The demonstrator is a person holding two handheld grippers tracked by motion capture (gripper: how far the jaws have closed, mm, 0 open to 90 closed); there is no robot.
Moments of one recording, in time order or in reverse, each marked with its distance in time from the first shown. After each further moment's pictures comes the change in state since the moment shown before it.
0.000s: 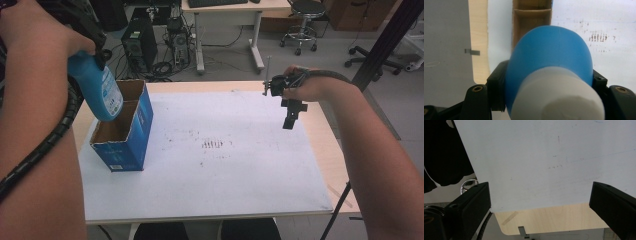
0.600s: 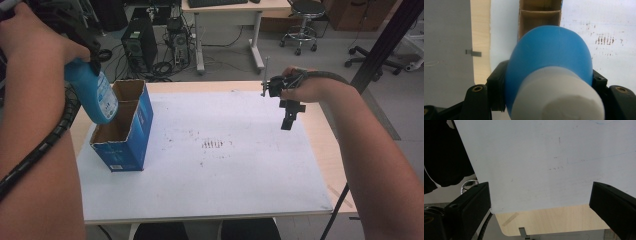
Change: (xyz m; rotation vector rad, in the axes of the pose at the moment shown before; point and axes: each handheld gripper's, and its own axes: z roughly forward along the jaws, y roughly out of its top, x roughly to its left) left arm 0.016 0.005 0.023 0.008 -0.007 -0.016; right arm 0.002 0.003 0.001 0.000 0.001 0.001
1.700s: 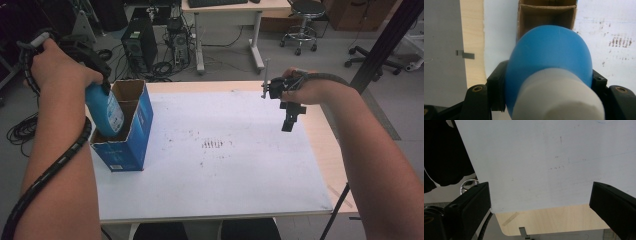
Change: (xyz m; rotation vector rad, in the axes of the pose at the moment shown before) left arm 0.006 0.013 0.073 0.049 0.001 -0.011; right arm 0.004 -0.002 0.002 -0.001 -0.007 -0.006
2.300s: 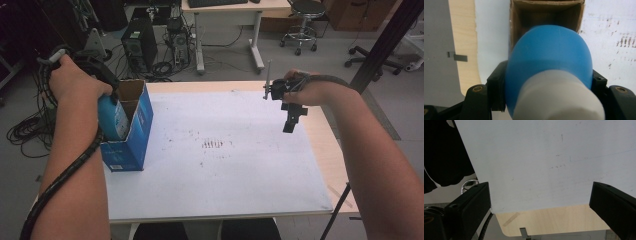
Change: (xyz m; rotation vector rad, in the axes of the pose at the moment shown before) left arm -0.005 0.007 0.039 0.021 -0.003 0.009; right arm -0.001 -0.005 0.005 -0.002 0.010 0.010
